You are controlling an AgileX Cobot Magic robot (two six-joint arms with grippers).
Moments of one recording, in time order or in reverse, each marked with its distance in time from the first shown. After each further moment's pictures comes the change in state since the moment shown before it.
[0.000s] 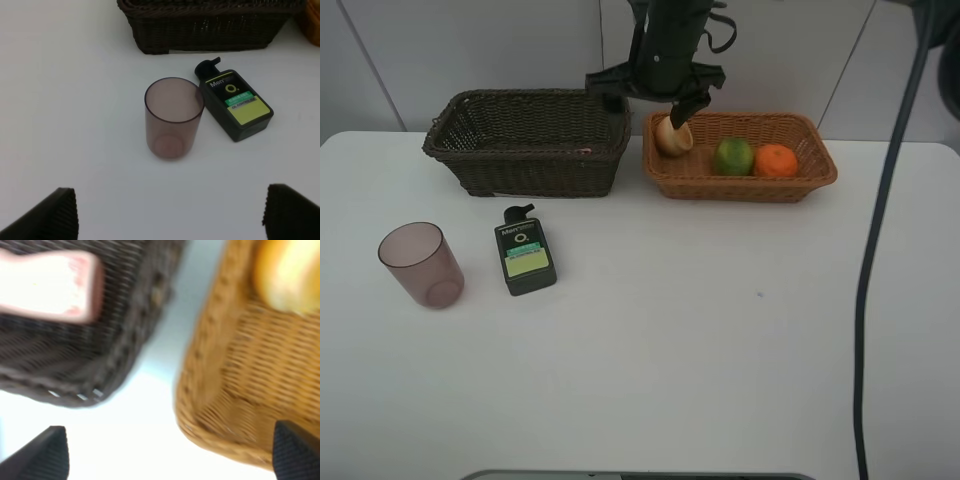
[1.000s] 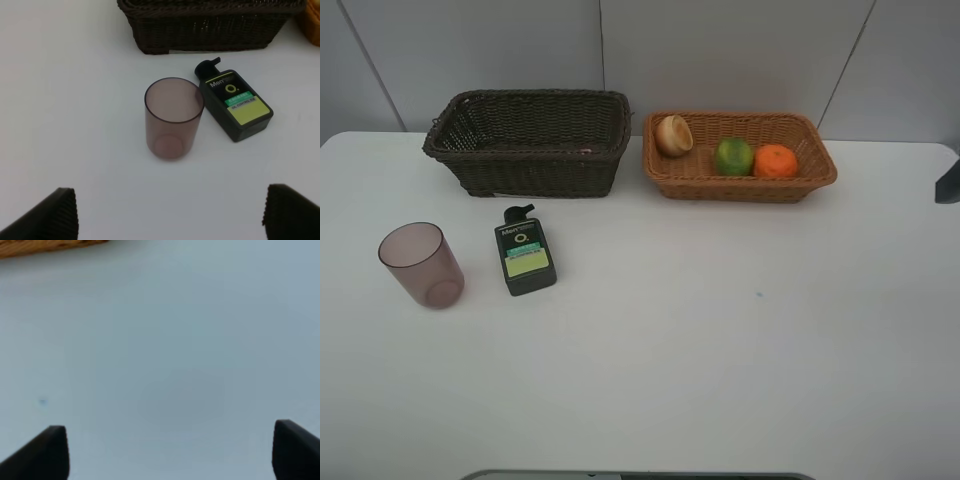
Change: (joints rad) left arm 0.000 0.000 0.000 0.000 0.000 0.000; right arm -0.583 -1.323 1.309 0.031 -0.194 -0.137
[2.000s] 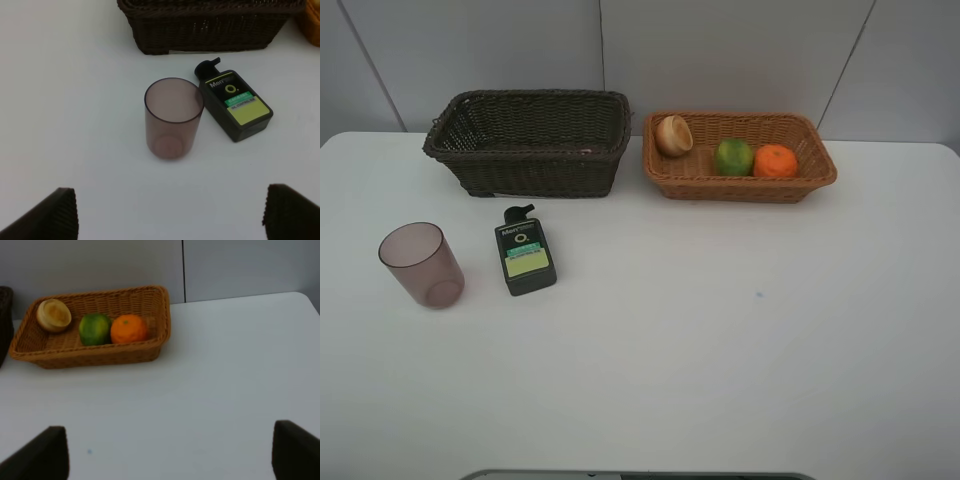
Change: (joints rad) left arm 0.000 0.000 0.000 0.000 0.000 0.000; right arm 0.000 -0.909 0.113 0.060 0.188 -0.101
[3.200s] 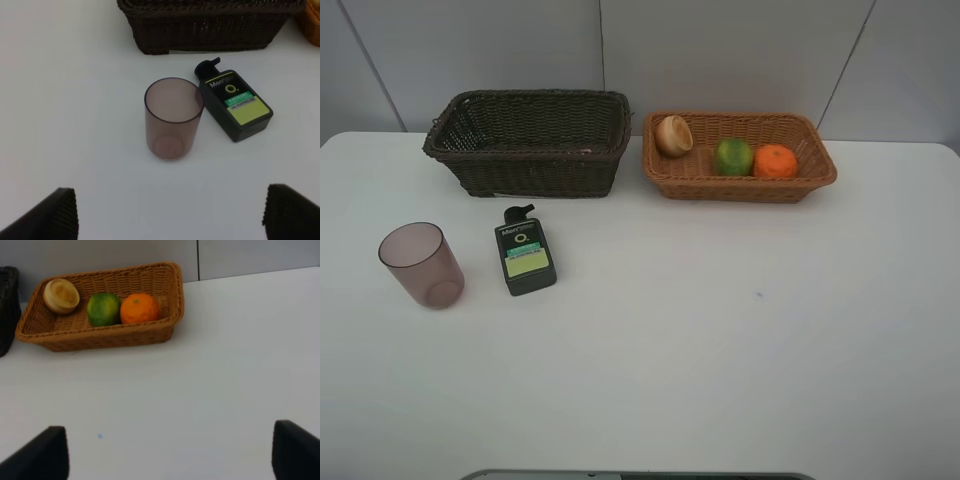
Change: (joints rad) left arm 0.000 0.000 0.000 0.000 0.000 0.000; right arm 0.000 -0.007 0.105 0.044 -0.054 0.000
